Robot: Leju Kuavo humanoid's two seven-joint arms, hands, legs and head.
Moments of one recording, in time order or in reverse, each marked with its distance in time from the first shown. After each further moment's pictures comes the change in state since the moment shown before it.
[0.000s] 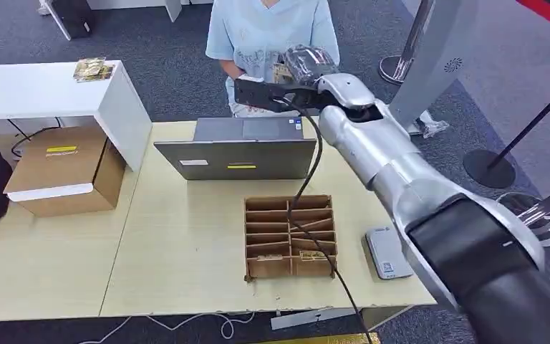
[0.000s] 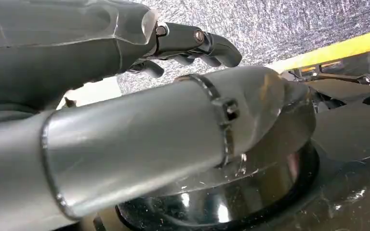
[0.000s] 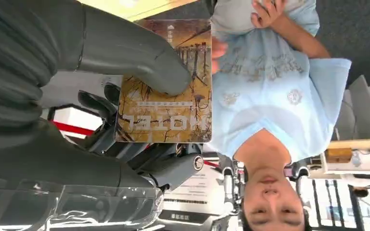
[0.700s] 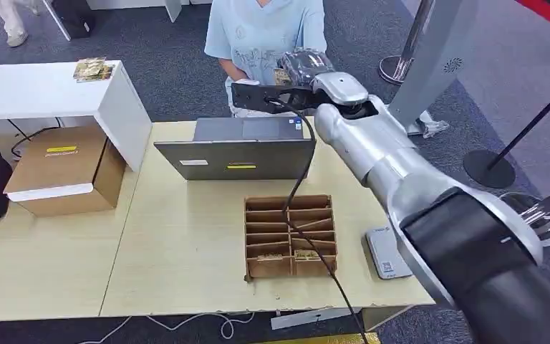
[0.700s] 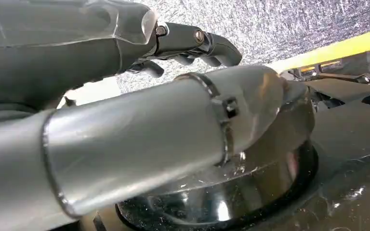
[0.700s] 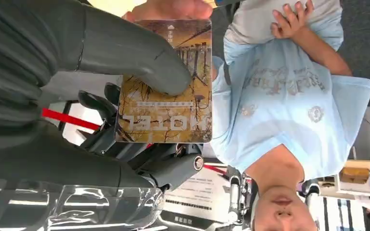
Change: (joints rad) left arm -0.001 0.000 -0.005 0.000 0.000 -0.004 -0.001; right arm -0.037 0.030 0.014 0.071 0.047 0.037 0.036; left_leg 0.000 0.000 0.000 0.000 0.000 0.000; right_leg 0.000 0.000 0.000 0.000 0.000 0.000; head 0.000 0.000
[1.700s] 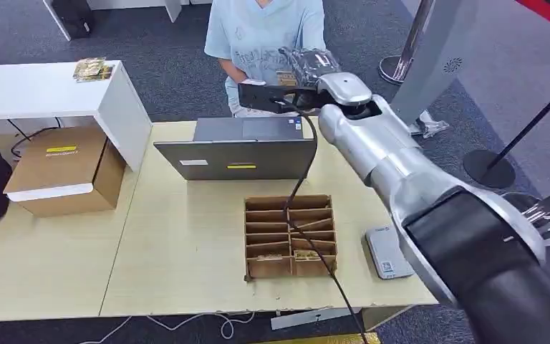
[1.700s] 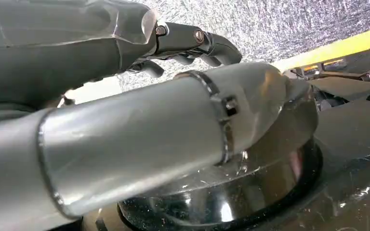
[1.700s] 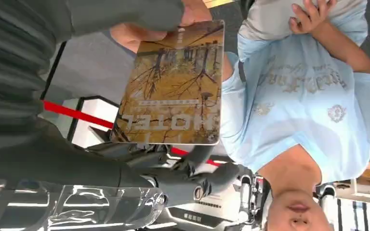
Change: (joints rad) left arm -0.002 0.002 -0.014 0.000 0.000 -0.013 0.013; right arm -0.002 -0.015 0.001 0.019 0.017 -0.014 0.019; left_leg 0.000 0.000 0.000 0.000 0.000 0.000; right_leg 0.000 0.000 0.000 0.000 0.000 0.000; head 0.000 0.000
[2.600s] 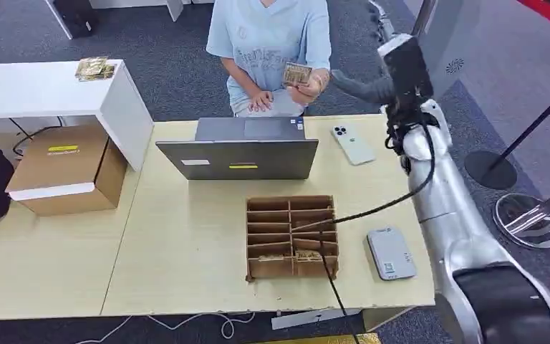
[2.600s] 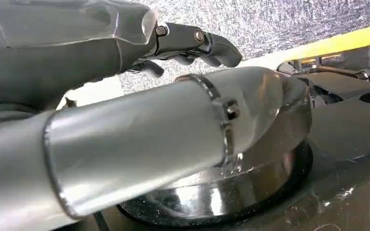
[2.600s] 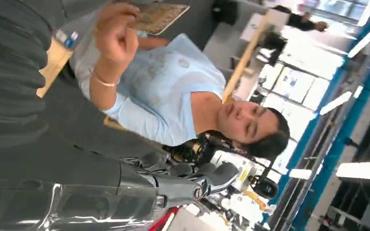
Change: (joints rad) left arm 0.004 -0.006 0.000 0.000 0.087 0.014 -0.012; right arm 0.485 -0.254 -0.480 -0.736 -0.799 -0.011 -0.362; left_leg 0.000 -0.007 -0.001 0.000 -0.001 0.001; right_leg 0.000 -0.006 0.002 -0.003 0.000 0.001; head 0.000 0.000
